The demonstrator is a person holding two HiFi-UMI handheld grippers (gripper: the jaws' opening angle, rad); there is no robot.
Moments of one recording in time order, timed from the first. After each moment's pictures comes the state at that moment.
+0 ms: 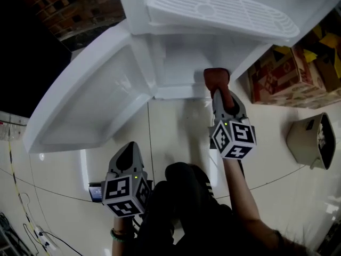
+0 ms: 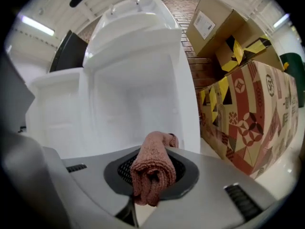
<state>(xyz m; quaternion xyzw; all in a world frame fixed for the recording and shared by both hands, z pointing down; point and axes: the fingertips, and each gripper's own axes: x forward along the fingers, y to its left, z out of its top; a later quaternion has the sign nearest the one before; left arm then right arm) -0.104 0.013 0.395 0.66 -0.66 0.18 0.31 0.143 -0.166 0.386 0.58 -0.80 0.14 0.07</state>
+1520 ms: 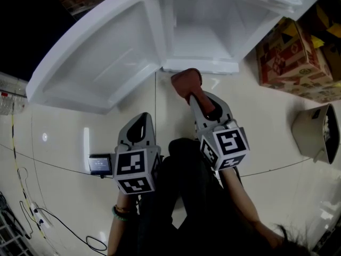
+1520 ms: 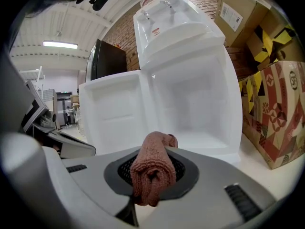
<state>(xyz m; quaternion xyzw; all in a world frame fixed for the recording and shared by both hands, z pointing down) -0.071 0.029 0.388 0.70 -0.65 0.18 0.25 0.045 -0.048 0.376 0.40 -0.90 0.15 0.10</state>
